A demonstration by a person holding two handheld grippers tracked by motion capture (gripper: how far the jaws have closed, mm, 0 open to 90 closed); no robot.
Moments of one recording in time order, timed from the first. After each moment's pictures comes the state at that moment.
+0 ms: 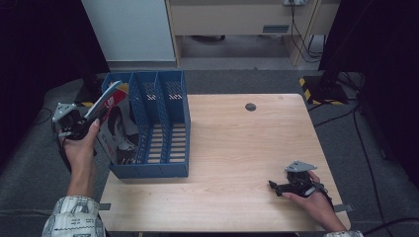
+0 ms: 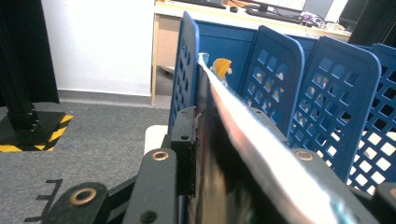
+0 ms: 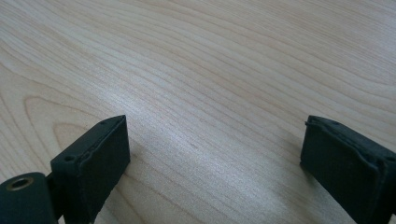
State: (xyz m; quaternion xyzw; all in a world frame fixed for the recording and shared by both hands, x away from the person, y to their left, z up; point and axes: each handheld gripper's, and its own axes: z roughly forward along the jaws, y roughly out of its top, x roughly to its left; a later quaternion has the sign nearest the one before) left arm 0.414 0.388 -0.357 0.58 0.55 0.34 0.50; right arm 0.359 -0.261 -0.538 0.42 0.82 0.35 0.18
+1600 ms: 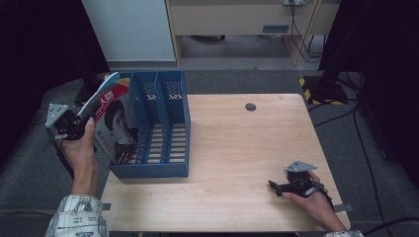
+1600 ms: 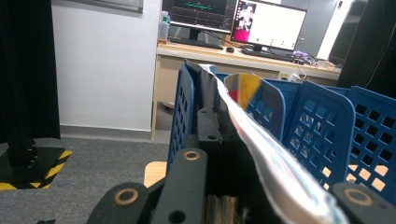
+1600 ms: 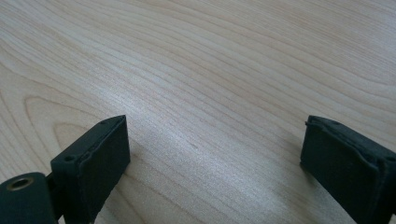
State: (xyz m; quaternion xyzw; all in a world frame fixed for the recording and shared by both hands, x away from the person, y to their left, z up) left arm 0.403 0.388 -0.350 0.53 0.51 0.39 0.55; right arm 0.359 -0.261 -0.538 0.42 0.82 0.35 0.18
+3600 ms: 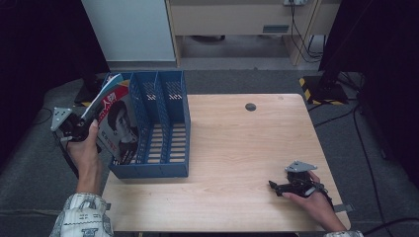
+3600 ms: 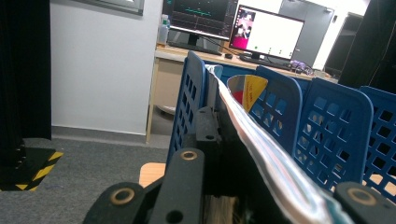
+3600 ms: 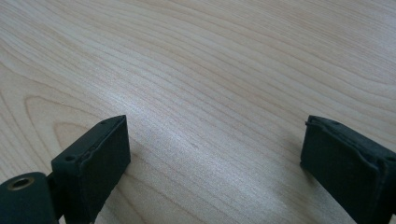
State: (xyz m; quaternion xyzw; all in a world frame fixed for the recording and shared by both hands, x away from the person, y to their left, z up) left arm 0.412 0.393 -0.374 0.52 0.52 0.38 0.57; right arm 0.358 -0.261 -0.538 0.42 0.82 0.35 0.18
